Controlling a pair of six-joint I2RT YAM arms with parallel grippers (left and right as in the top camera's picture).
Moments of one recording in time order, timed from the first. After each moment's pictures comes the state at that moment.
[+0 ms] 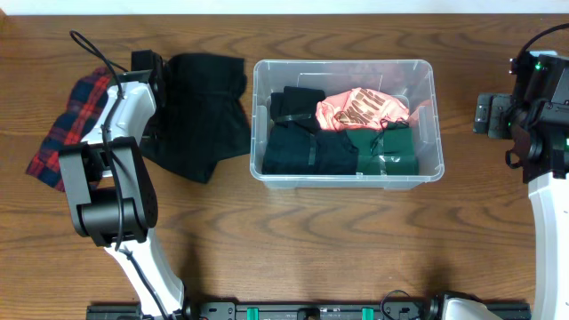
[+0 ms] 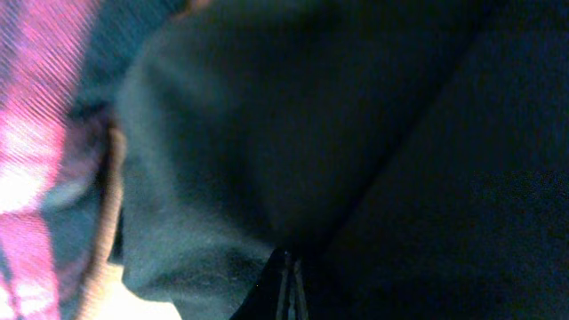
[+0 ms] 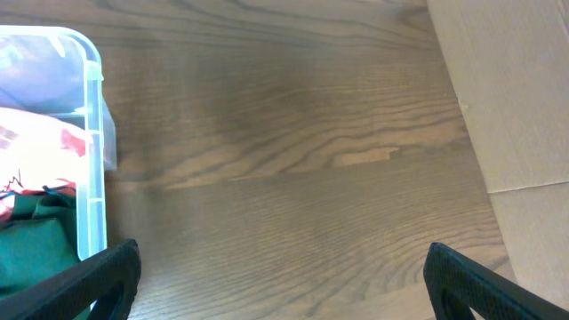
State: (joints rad) left arm 0.12 2.08 1.50 -0.88 -0.23 -0.02; right arm -0.16 1.31 1.35 -0.86 0.25 -0.13
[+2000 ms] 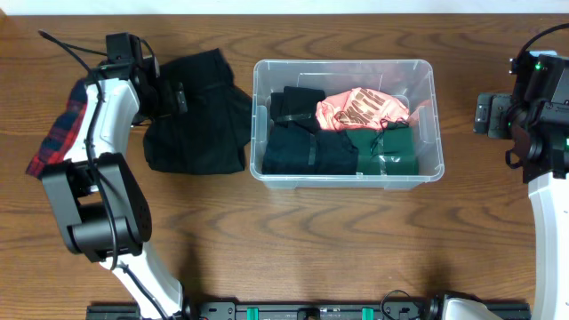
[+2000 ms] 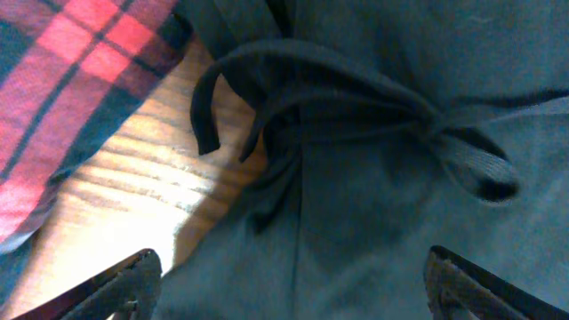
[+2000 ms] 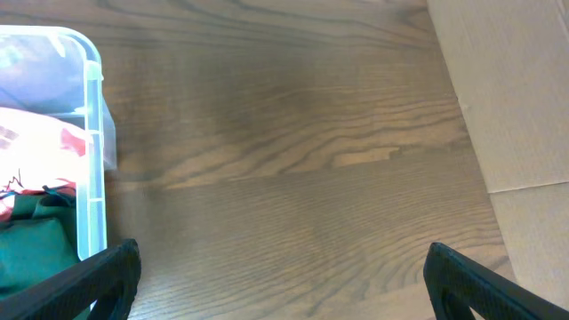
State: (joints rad) left arm 0.16 1.99 1.54 -0.80 0.07 -0.09; right arm -0.16 1.31 1.35 -0.86 0.25 -0.13
